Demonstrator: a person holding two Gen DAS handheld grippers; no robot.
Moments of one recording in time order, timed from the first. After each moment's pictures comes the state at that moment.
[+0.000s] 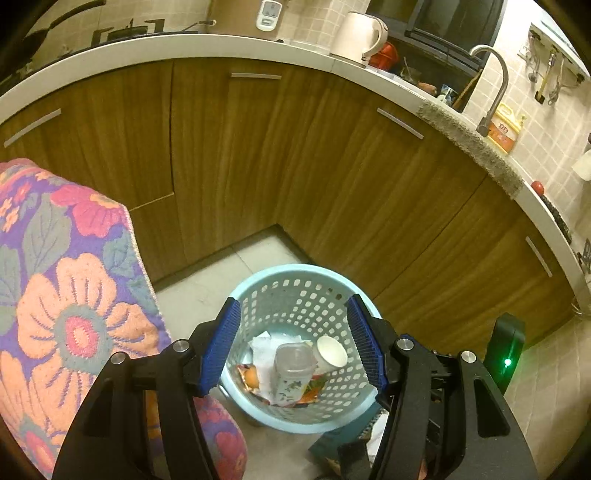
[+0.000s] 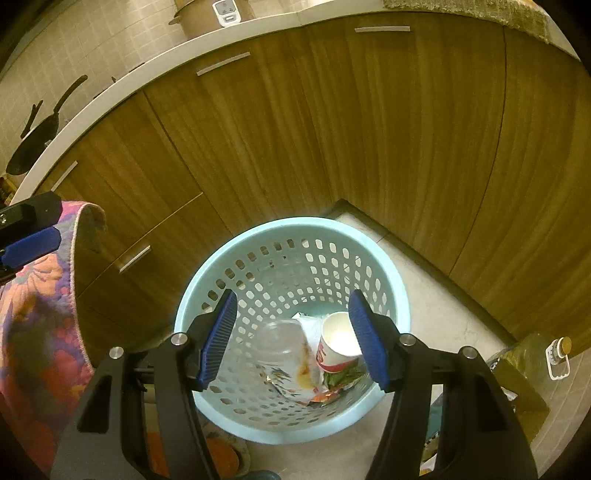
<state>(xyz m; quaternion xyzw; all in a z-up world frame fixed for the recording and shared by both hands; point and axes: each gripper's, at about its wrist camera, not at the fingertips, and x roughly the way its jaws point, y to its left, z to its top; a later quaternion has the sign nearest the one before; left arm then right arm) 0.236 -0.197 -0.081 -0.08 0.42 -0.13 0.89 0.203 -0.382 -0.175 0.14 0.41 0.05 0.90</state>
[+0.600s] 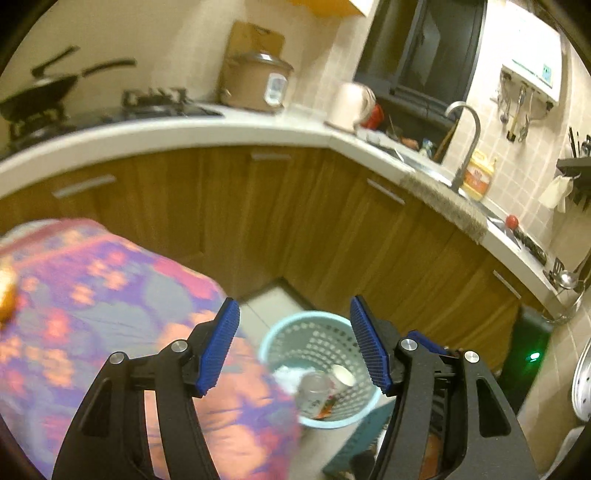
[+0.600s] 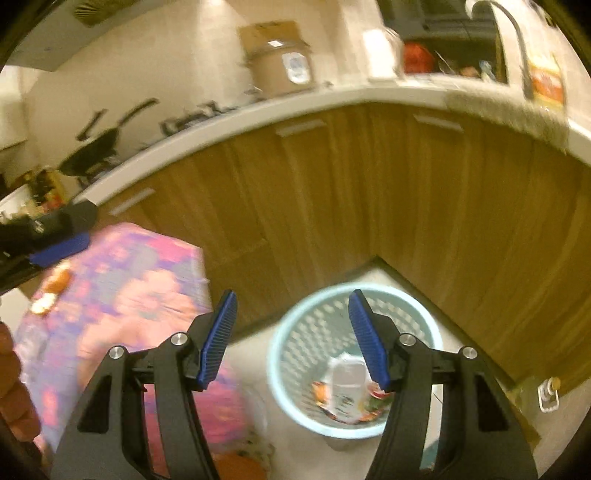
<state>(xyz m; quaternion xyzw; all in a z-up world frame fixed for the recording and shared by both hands) 0.158 -0.100 0.030 -0.08 0.31 -0.13 0.94 0.151 -0.290 -0.031 0.10 0.31 0.12 0.94</state>
